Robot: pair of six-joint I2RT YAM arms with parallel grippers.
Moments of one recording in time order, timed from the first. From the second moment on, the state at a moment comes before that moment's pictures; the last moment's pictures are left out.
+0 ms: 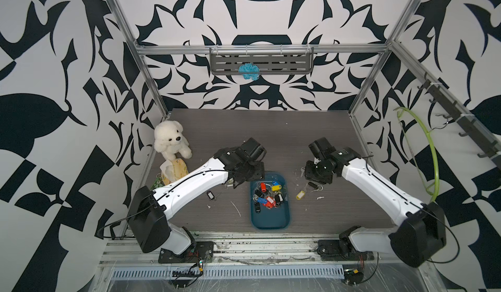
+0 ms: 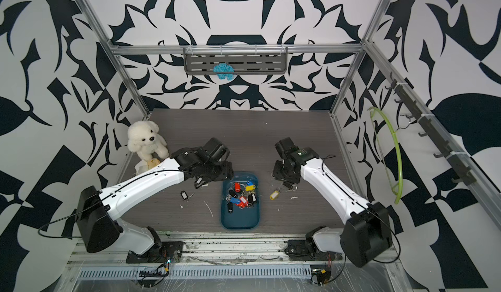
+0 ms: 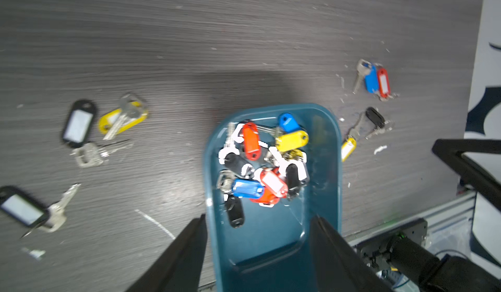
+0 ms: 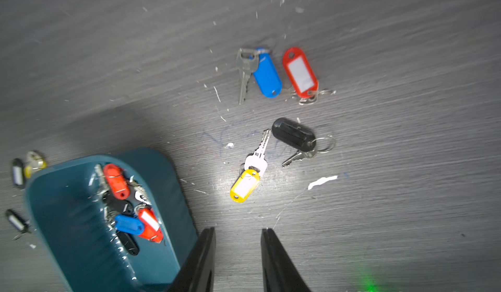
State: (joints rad) left arm -0.90 1.52 1.31 -0.88 0.01 -0.80; right arm 0.42 1.26 1.06 -1.03 0.00 0.71
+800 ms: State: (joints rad) left arm -1.01 1.88 1.48 -0.90 0.11 -0.74; right arm 0.40 1.06 0.92 -1.05 0.05 0.70
